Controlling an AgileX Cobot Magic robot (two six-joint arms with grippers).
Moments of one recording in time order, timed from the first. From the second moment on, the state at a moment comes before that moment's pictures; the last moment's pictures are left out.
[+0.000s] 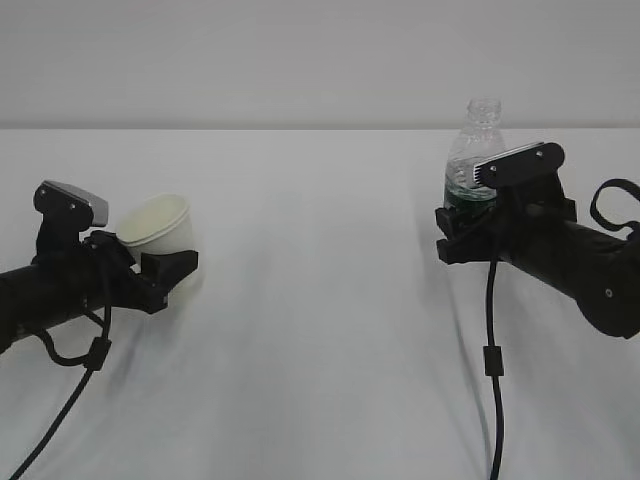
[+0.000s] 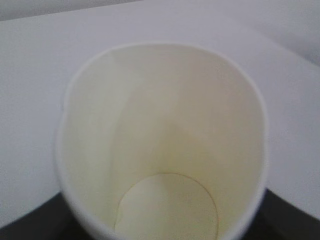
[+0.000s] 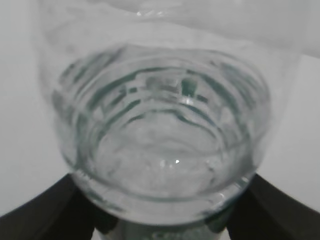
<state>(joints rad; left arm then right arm) -0.13 2.07 -0.65 0.54 -1.05 -0.23 0.23 1.99 -0.77 -0.01 -0.74 -0.15</state>
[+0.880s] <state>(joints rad) -0.24 1.98 -0.73 1.04 -1.07 -0.56 0.23 1.79 -0.76 -0.37 -0.45 -0.13</state>
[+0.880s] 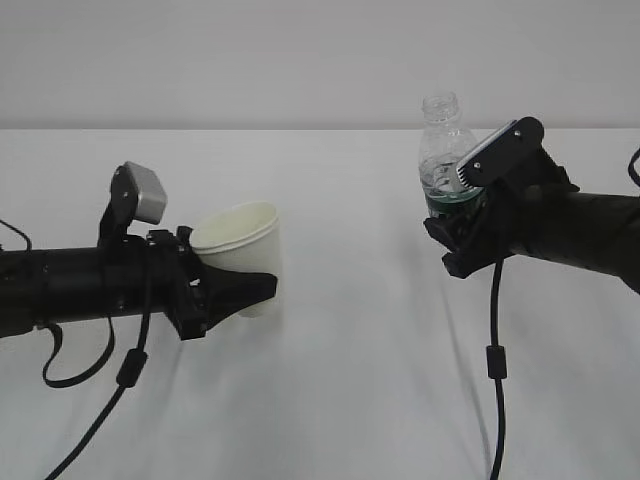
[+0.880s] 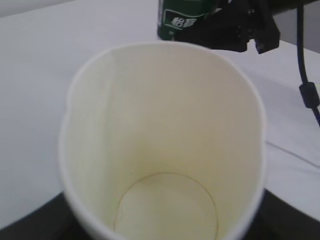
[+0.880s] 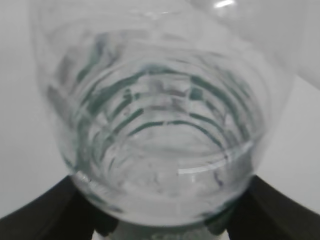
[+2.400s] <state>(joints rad) -0.44 1.98 -0.93 1.19 -0.85 -0.62 0.23 1.74 -0.79 -0.67 -0.36 -0.39</state>
